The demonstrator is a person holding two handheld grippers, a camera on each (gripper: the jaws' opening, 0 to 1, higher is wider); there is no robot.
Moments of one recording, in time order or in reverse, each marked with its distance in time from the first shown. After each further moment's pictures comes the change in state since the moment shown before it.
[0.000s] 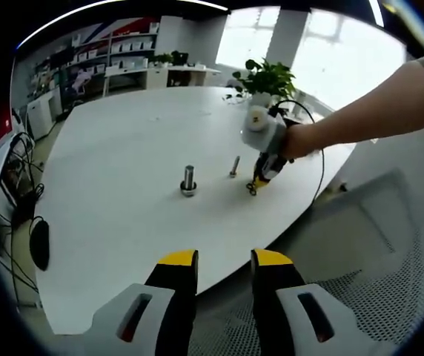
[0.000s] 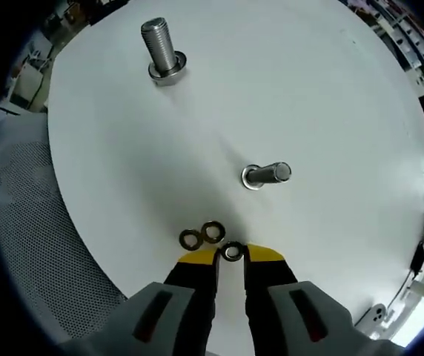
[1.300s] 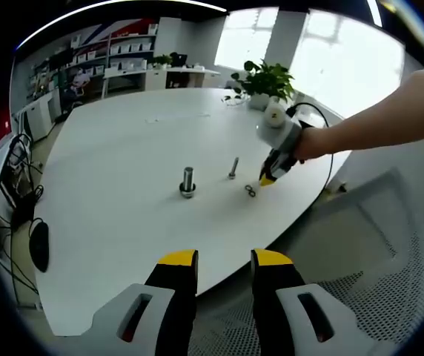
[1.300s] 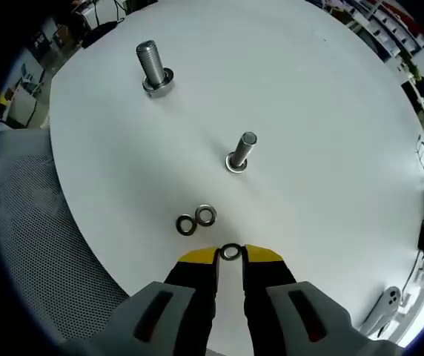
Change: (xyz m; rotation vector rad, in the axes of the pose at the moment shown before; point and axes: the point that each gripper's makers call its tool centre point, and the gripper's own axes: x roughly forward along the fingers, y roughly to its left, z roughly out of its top) left arm -0.001 0.000 0.001 0.004 -0.007 -0.005; right arm -0.015 -0.008 -0.013 0.096 -0.105 -0.019
